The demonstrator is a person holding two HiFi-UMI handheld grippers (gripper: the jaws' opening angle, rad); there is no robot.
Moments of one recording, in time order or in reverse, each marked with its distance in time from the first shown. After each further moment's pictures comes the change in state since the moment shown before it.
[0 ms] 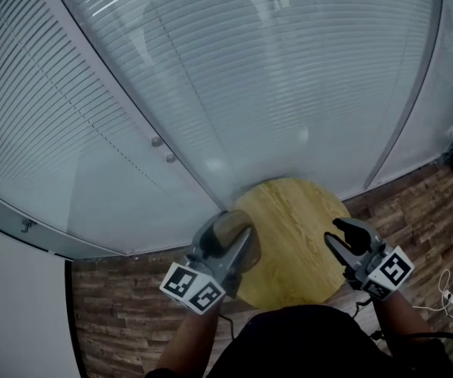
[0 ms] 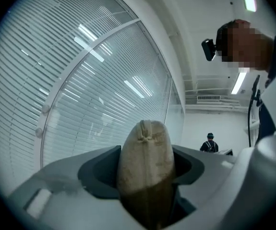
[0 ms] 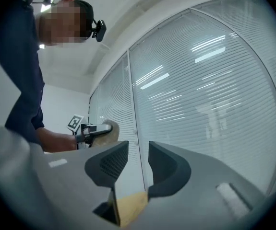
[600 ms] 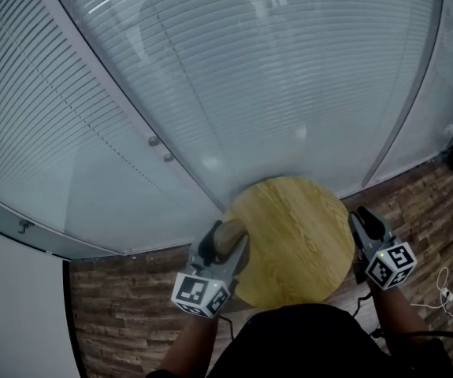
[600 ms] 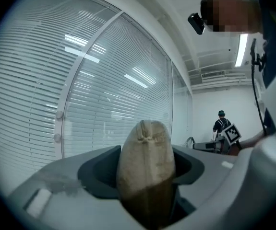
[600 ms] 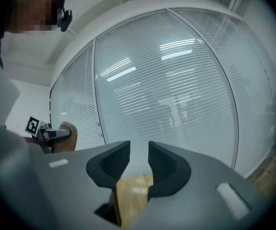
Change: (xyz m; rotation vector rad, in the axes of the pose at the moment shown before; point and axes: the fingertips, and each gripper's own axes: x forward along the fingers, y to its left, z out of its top) left arm -0.013 0.029 -0.040 0.180 0.111 0.143; right arm -0.036 -0.094 -0.041 0.145 0.086 -0.423
